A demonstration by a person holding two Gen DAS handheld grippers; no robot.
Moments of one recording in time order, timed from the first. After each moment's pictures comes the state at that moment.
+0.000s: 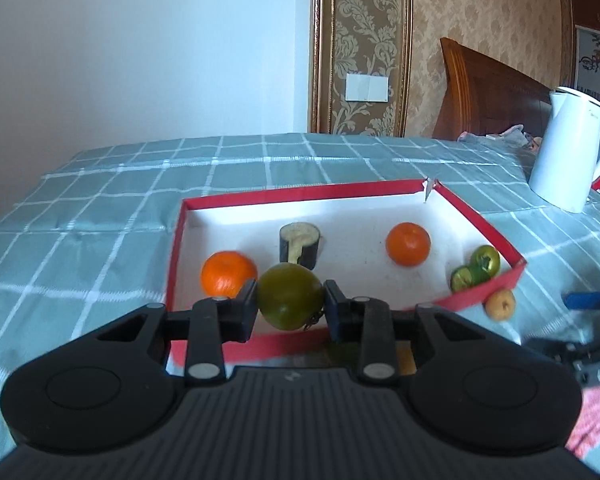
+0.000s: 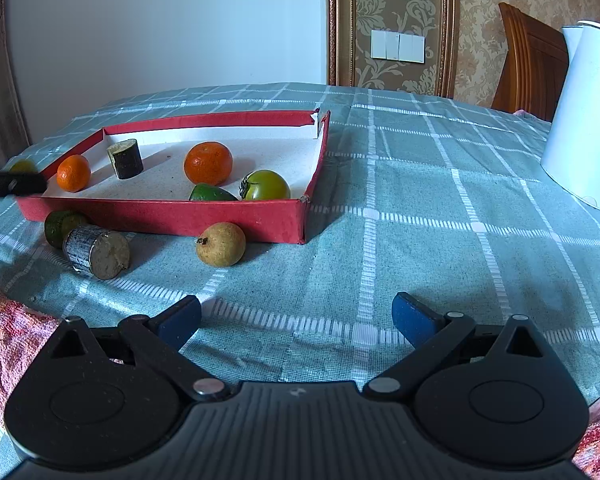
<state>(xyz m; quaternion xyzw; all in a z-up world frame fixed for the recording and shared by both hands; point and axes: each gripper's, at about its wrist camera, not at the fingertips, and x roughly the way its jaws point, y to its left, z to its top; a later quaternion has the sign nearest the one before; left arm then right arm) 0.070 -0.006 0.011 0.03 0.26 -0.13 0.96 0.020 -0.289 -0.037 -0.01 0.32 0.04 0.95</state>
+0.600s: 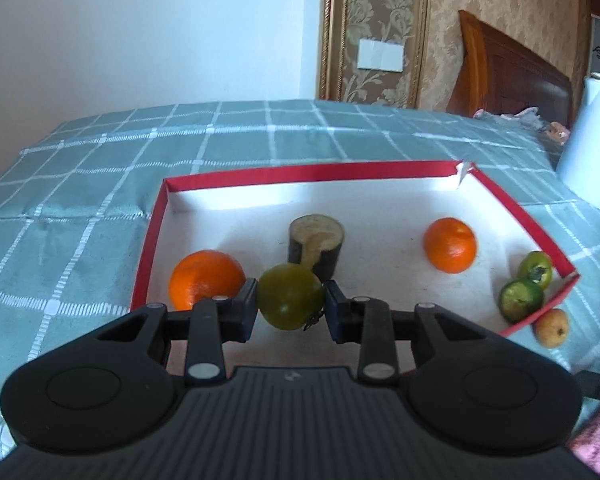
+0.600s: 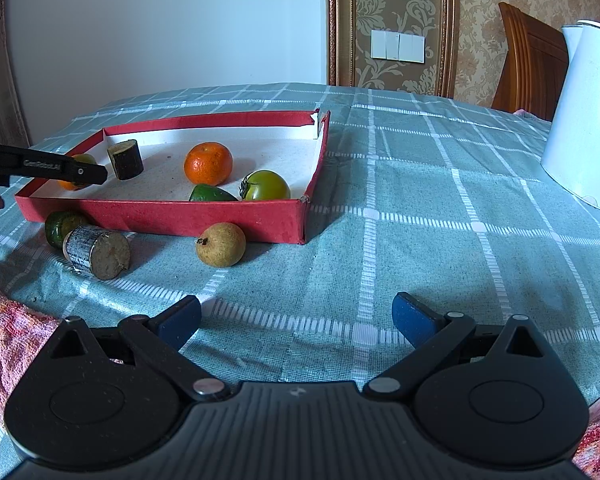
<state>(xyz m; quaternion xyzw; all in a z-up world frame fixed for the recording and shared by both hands) 0.134 -0.014 -0.016 0.03 0.31 -0.12 0.94 0.020 -0.289 -0.037 -0.01 0.32 0.04 0.95</state>
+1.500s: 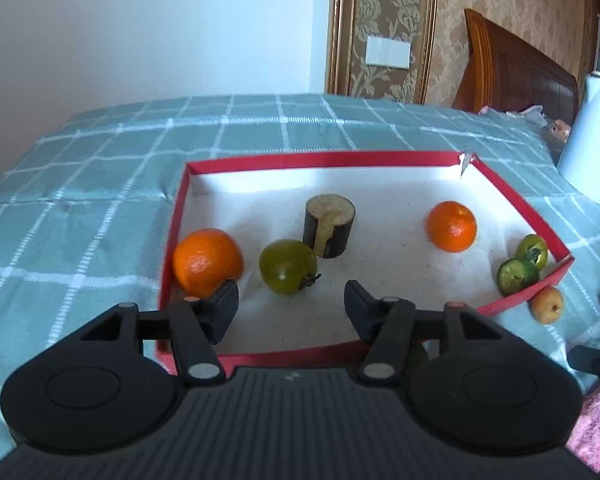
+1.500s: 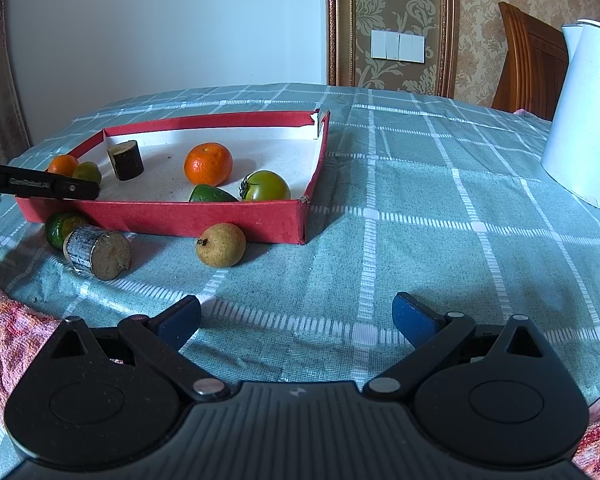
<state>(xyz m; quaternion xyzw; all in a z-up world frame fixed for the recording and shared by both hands) 0.105 -0.001 -0.009 0.02 0.31 -0.11 0.94 0.020 -0.289 -0.037 -0.01 0.32 0.04 0.95</state>
